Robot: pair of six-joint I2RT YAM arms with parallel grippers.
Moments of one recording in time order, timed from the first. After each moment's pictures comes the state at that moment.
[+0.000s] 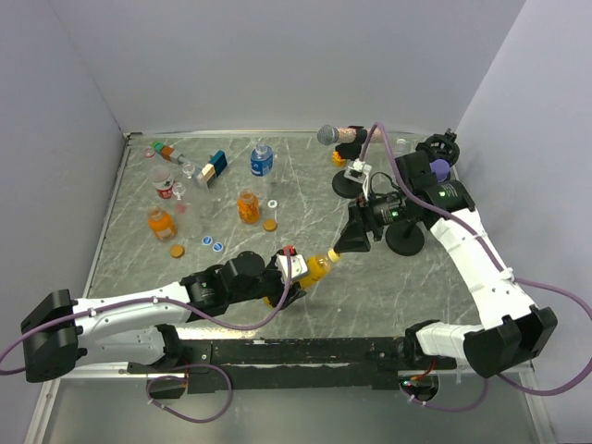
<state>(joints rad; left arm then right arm) -1.13 1.08 0.60 0.08 0.05 0.07 0.32 1.24 1.35 -1.09 -0.94 -0.27</state>
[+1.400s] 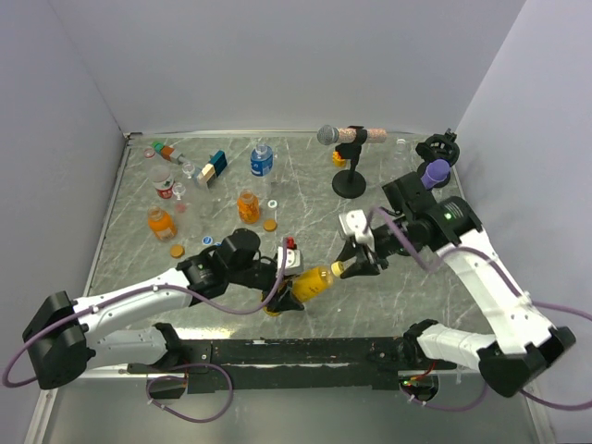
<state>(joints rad) -0.95 1.11 0.68 -0.03 0.62 0.09 0.49 1.14 1.34 -1.32 -0.98 -1.06</state>
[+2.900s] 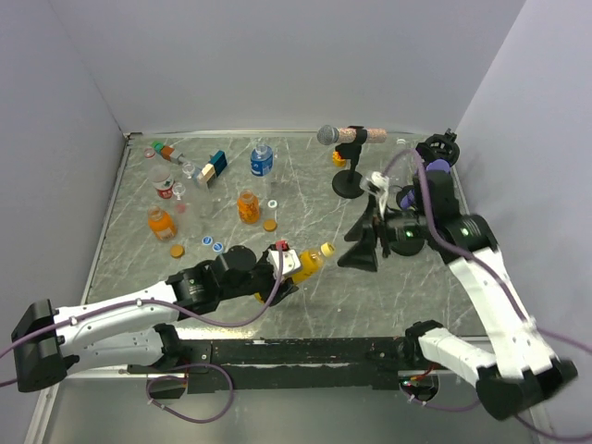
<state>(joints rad) -1.07 0.99 0.65 -0.08 0.08 0.10 0.31 0.97 1.19 -0.91 -1.00 -0.19</state>
